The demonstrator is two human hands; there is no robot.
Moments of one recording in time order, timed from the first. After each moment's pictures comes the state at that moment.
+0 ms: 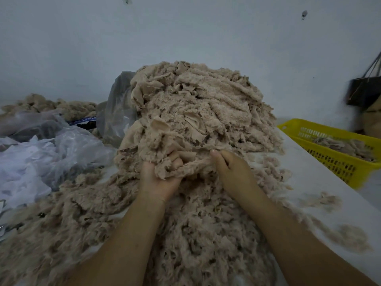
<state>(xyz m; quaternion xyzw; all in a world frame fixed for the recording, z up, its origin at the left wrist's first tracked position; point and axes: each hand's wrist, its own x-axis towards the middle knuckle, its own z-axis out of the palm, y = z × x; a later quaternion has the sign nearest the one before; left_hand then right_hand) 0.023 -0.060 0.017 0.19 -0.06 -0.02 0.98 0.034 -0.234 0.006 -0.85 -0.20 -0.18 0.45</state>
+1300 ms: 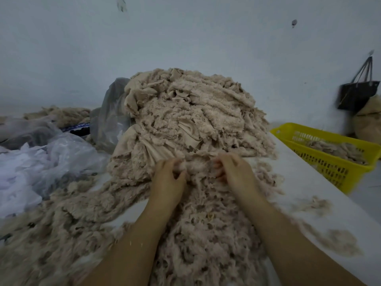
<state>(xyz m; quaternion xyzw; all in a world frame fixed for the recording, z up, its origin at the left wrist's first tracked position) 0.036 -0.076 -0.013 0.88 0.03 0.21 0.42 0.055 -0.251 -0.005 -0.74 -0.06 -0.10 0.66</state>
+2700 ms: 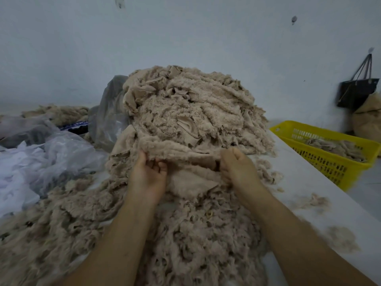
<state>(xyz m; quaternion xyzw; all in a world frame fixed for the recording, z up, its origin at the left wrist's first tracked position) 0.038 -0.058 0.013 0.27 0.11 0.12 0.95 0.040 -0.252 0.013 -0.71 -0.07 -0.06 0.70</state>
